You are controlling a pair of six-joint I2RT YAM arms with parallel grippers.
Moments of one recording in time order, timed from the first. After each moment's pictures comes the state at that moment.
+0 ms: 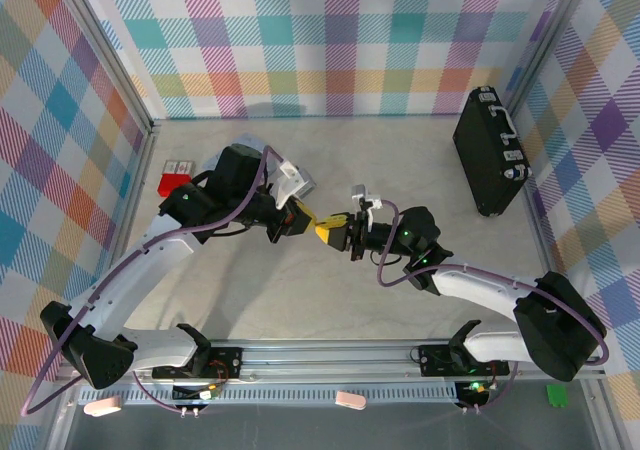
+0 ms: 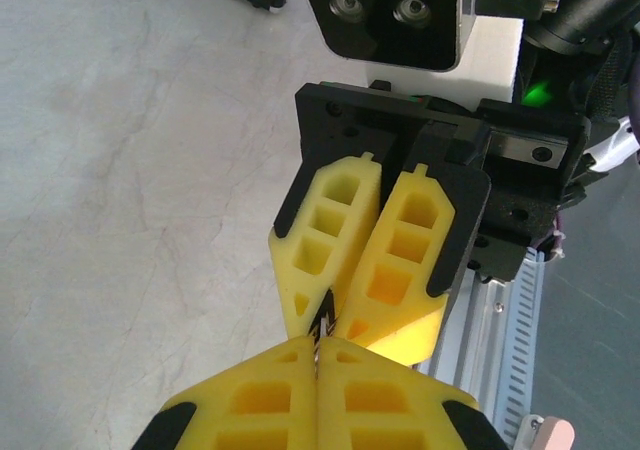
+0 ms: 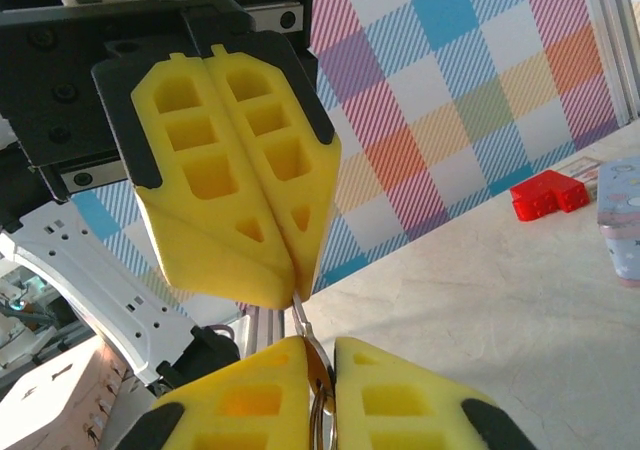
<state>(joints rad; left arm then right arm) -0.63 1.24 1.34 -0.84 0.57 0.15 0.73 1.26 0.53 0.87 -0.69 0.56</state>
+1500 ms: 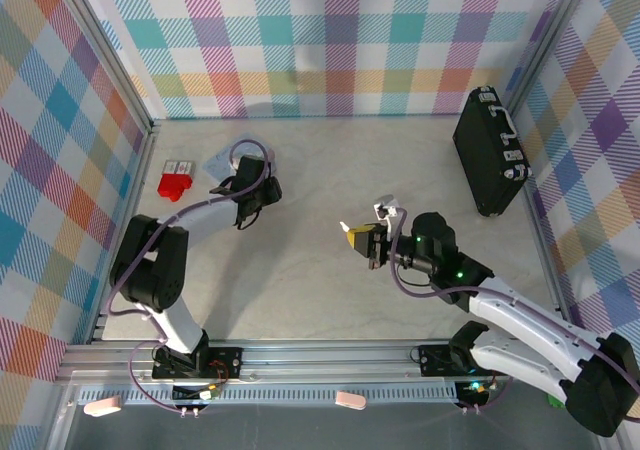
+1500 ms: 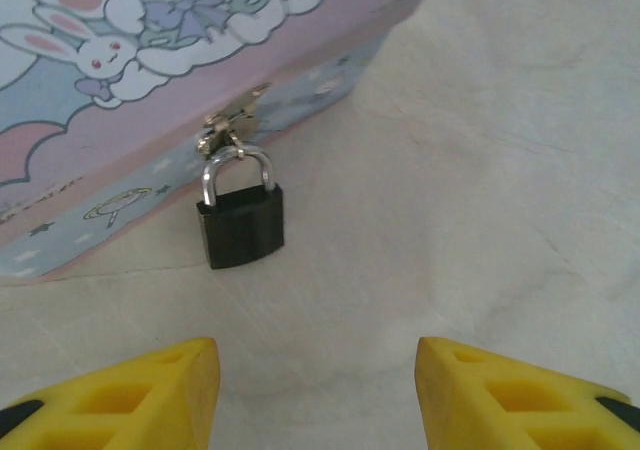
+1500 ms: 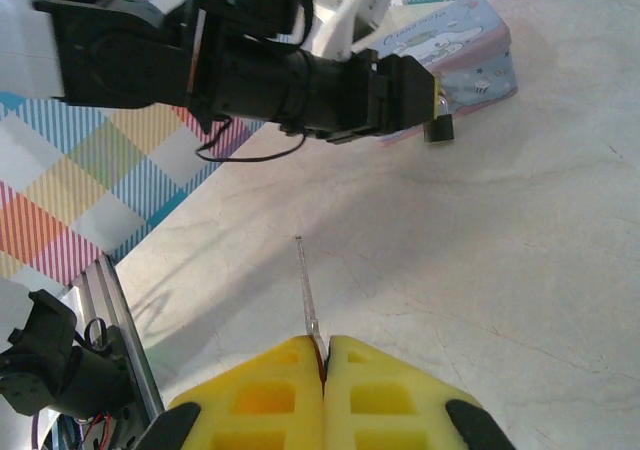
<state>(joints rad) -0.35 1.73 1.05 -0.14 -0.18 -0.59 0.73 0.88 0.56 0.05 -0.32 0.40</state>
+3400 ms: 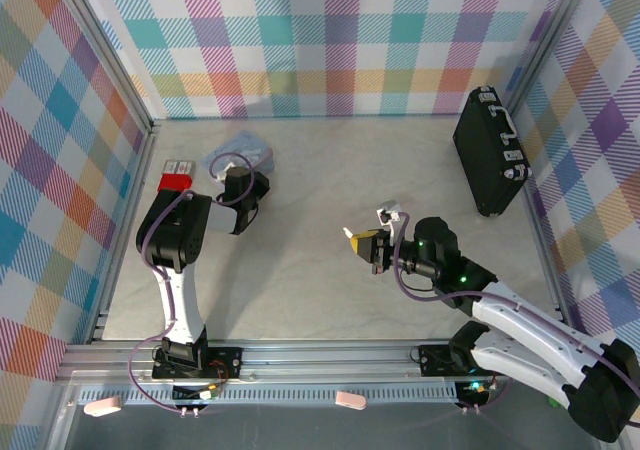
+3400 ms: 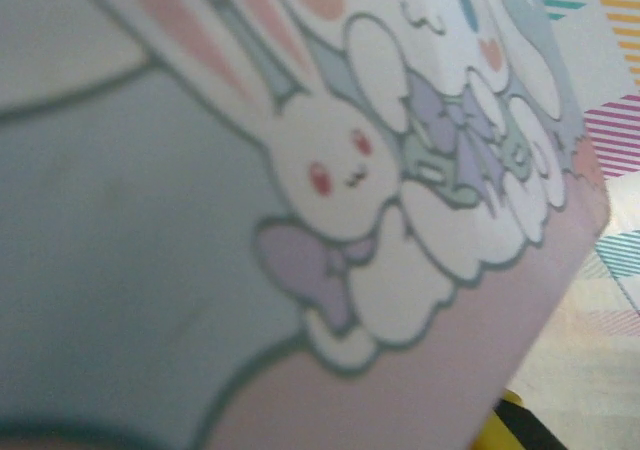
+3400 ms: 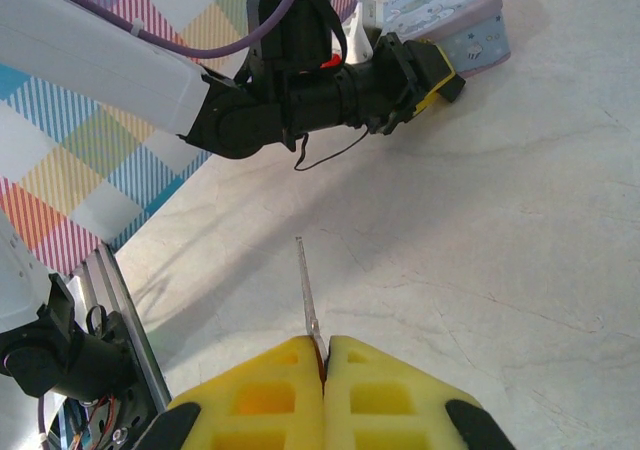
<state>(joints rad) -0.21 2.03 0.93 0.62 -0.03 -0.93 0.73 0.85 0.53 0.01 -0.32 0.42</state>
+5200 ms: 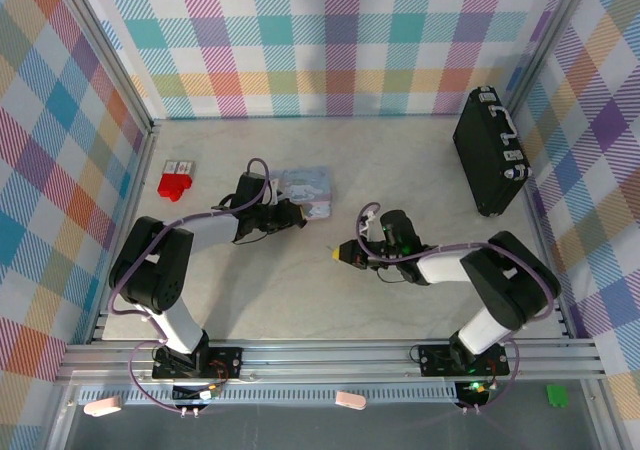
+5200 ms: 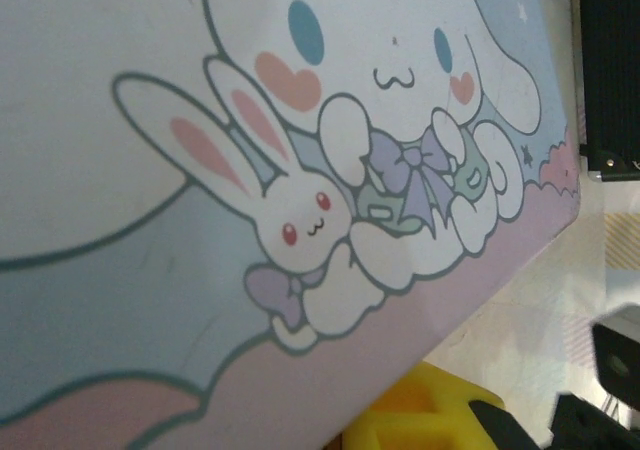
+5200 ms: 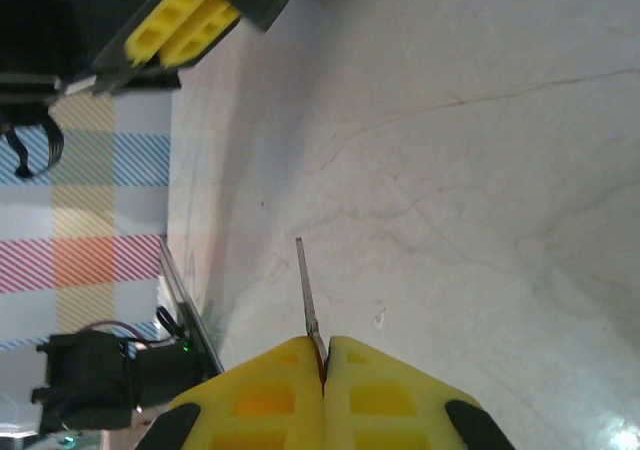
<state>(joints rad) -0.37 1.69 0.87 0.04 0.51 -0.65 0.59 1.61 0.49 0.54 -0.67 0.93</state>
